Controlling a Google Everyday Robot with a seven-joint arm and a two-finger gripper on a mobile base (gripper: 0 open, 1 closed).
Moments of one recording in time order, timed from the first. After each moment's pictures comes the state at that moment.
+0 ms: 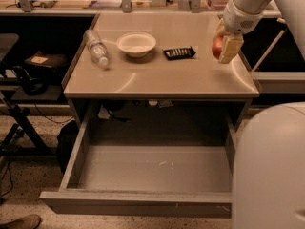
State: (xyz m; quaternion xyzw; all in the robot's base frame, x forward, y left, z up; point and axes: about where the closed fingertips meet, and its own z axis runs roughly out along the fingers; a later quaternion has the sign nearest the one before) arm 0.698 -0.225 0.895 -0.72 0.68 -0.06 0.15
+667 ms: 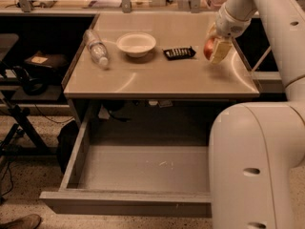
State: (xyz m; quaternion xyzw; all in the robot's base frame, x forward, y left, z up) arm 0.744 -0.218 0.863 -0.71 0.68 -0.03 0.18
